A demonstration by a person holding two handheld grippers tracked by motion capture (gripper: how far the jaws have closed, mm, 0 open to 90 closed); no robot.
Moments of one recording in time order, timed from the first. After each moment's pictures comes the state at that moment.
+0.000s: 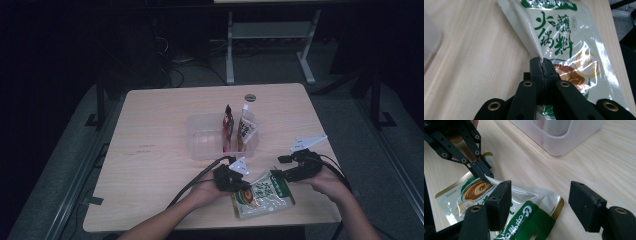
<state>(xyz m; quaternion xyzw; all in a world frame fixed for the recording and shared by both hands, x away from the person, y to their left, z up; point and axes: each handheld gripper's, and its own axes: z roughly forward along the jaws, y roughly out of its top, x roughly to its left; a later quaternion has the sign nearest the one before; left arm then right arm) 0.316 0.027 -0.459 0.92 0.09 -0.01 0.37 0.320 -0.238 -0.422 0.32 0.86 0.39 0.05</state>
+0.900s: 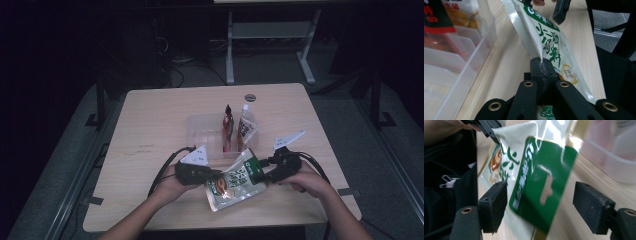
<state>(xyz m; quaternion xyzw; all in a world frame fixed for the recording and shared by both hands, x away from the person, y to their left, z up) 0.308 0.121 -0.408 0.89 0.10 0.03 0.45 0.342 -0.195 -0.438 0.25 0.85 0.46 -0.11</state>
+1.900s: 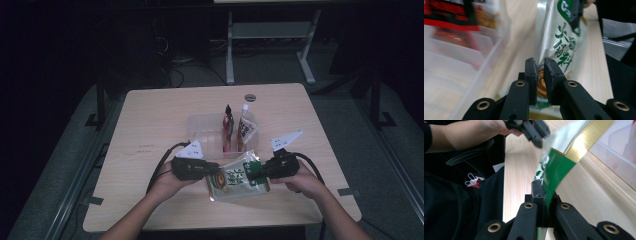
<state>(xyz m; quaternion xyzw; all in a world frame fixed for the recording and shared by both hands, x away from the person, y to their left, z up) 0.319 0.138 -0.401 0.87 0.15 0.04 0.46 0.334 -0.185 -0.425 0.18 0.83 0.50 -0.16</state>
